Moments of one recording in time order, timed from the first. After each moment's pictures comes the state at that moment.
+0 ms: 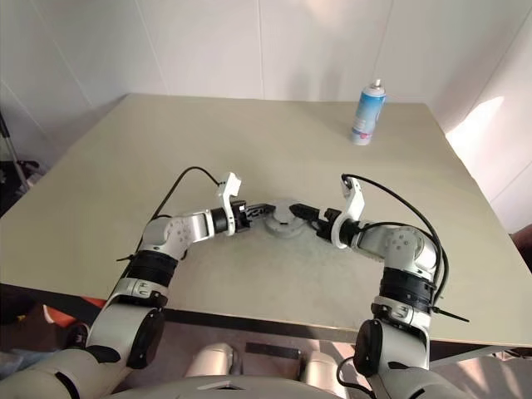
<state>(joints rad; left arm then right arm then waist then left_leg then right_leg) -0.62 0.10 0.01 0.44 -0.46 0.80 -0.70 -0.52 -0.13 -0.49 0.14 0.63 1.39 0.32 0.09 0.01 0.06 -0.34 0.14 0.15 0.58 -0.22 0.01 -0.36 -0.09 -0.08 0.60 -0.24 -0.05</state>
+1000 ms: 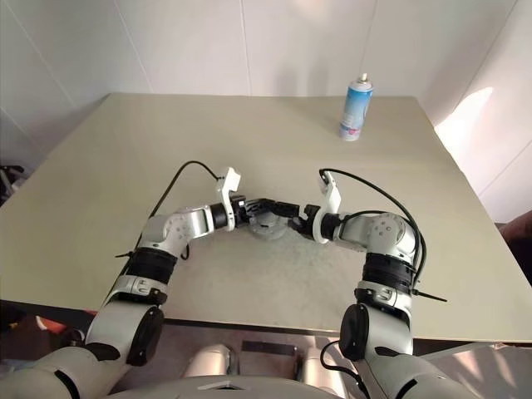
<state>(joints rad) -0.62 0.12 0.02 0.41 -0.47 0.78 -0.70 -0.61 -0.07 -0.49 0.20 0.63 1.50 0.31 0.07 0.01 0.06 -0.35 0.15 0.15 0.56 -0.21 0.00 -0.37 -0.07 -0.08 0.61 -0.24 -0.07</state>
